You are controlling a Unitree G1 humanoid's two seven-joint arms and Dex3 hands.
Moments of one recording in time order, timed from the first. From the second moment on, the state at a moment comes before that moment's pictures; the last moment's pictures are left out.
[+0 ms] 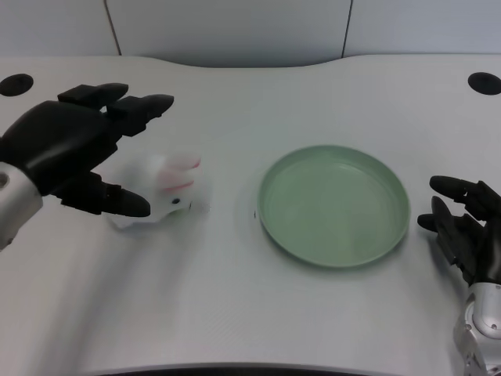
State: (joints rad) left arm -0.47 0.55 -0.10 0.20 0.66 -0.34 -0.32; right arm -0.51 -0.02 -0.17 1.22 -0.03 -0.69 -0.31
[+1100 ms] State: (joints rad) left arm -1.00 0.37 -0.49 1.06 0.70 -0.16 -0.43; right arm -0.50 -0.01 -0.19 1.20 0.00 -0.69 -0.27
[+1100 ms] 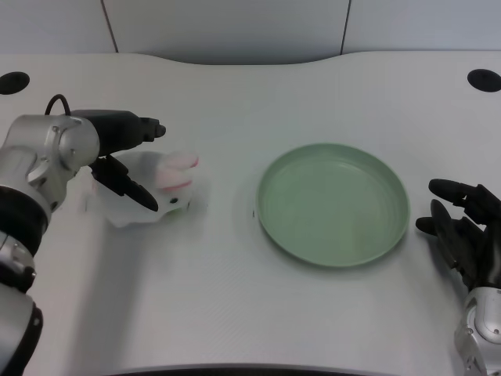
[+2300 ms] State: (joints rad) left arm -0.99 0.23 -0.63 1.33 0.78 -0.15 0.07; right arm -0.47 -0.01 -0.22 1.18 0.02 -0.74 -0.23
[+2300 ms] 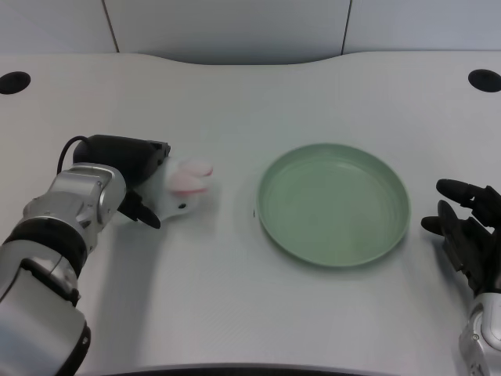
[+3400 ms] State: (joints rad) left arm -1.01 0.25 -0.45 1.29 0.62 -0.19 0.13; right arm -0.47 -0.01 -0.22 1.18 0.00 -0.74 -0.25
